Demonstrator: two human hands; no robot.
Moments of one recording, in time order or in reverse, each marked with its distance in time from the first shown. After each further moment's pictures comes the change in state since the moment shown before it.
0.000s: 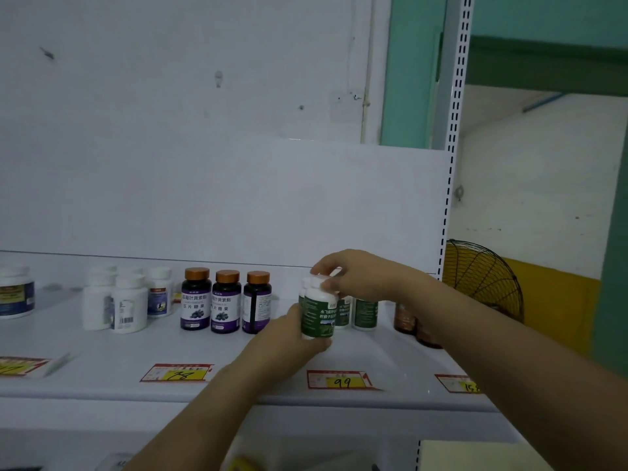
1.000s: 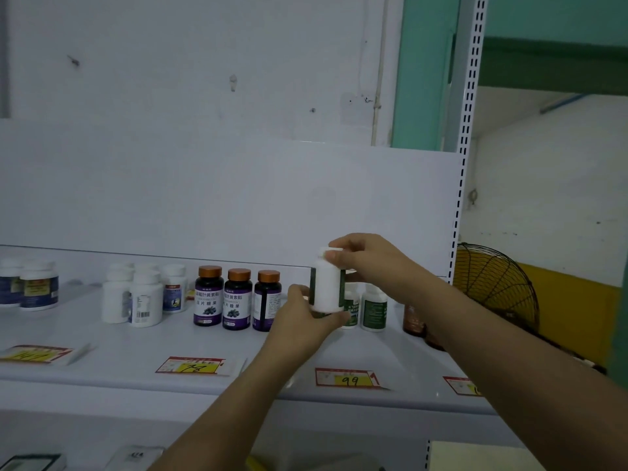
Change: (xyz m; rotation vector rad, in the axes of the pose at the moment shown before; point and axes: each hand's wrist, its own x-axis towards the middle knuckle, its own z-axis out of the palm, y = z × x) left_hand -0.006 0.023 -0.001 -0.444 0.256 -0.011; right_hand -0.002 0.005 0.001 0.627 0.232 -0.012
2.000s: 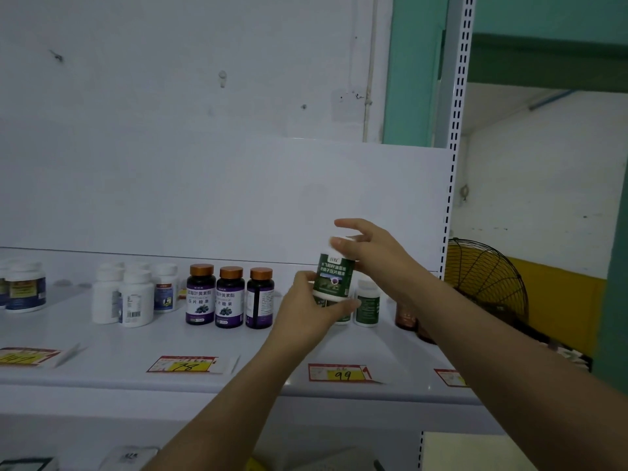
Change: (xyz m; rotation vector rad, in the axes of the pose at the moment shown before) left_hand 0.001 0.015 0.010 -0.044 -0.020 0.052; right_hand -0.003 0.008 -0.006 0.149 0.115 -0.050
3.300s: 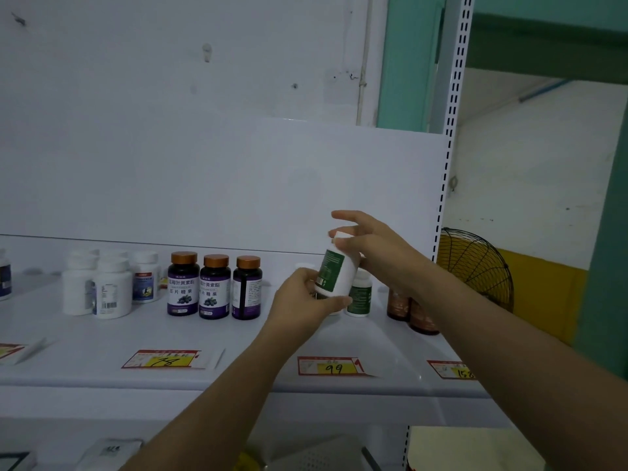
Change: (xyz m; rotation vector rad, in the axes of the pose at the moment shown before) left_hand 0.015 -0.012 0.011 -0.014 -0.056 -0.057; right_hand 0.007 0.012 -0.012 -0.035 -0.089 0.055
